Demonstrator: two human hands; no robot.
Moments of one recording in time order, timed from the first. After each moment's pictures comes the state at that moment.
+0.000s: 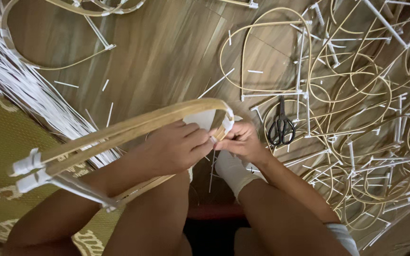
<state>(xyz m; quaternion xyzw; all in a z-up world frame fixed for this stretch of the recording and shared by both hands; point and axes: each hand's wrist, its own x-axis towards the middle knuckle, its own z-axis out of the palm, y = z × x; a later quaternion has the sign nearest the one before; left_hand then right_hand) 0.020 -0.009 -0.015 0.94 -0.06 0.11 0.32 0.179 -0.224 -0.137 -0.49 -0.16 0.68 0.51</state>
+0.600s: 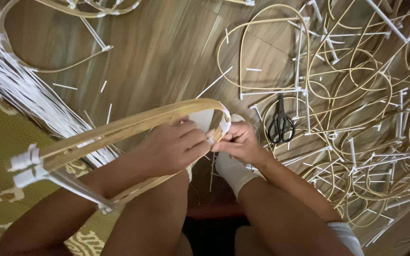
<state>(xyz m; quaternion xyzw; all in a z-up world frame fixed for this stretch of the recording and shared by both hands) 0.013 -0.008 -0.028 0.93 -0.09 0.17 0.32 0.174 -0.227 -0.135 -0.47 -0.20 0.66 0.55</state>
